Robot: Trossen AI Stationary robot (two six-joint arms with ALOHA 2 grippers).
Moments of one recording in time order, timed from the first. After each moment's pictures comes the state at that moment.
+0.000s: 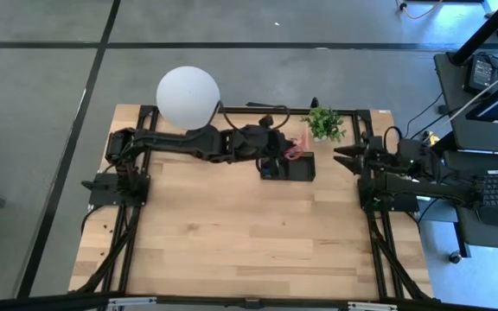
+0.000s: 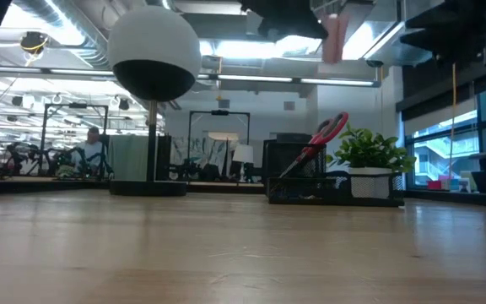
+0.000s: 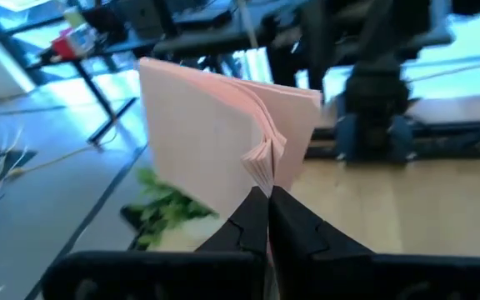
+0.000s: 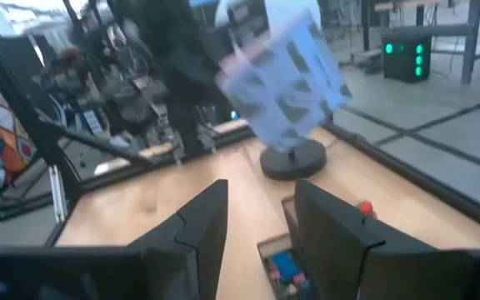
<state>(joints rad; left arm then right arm) 0.07 1.84 1.59 -0.06 -0.29 0.16 -0.18 0.17 0.46 -0.36 0.03 0.26</state>
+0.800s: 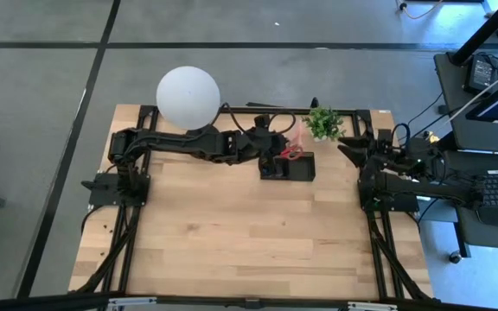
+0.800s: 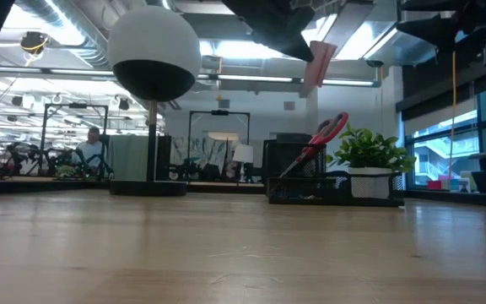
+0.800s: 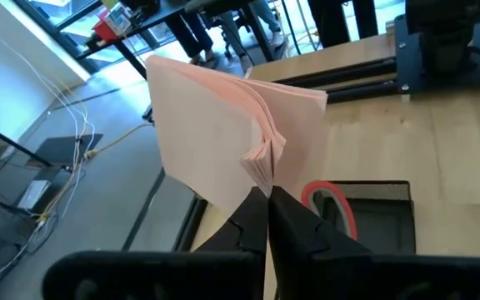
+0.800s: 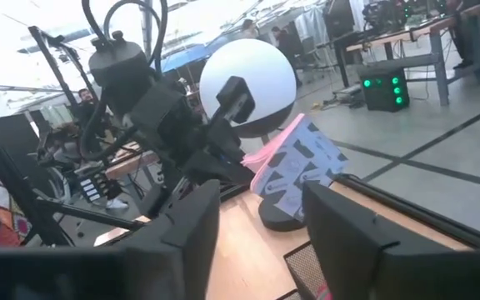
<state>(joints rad) 0.07 1.86 1.59 -0.16 -0.45 0.30 -0.18 0.17 0.46 -0.21 0.13 0.37</state>
